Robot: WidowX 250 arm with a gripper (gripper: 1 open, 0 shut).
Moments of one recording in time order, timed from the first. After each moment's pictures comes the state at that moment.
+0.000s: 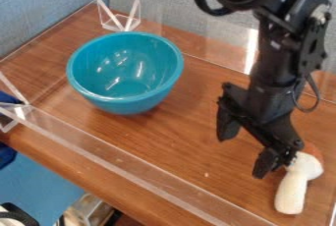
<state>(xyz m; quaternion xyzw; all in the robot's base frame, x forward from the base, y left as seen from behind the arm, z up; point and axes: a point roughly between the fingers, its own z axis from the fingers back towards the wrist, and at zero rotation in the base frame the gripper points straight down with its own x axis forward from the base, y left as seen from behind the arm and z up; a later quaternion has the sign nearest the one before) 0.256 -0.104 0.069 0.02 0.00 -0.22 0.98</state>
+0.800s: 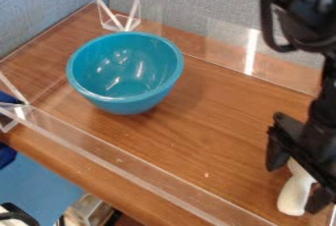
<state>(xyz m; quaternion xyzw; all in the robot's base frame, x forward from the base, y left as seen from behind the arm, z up) 0.256 -0.168 0.044 0.01 -0.01 -0.24 0.97</state>
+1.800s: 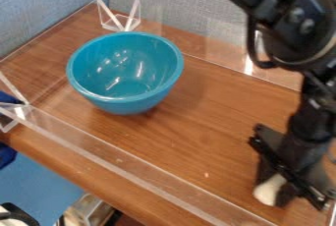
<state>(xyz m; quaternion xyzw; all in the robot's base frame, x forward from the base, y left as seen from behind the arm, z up) 0.257 -0.138 0.027 0.03 -0.01 -0.19 0.98</state>
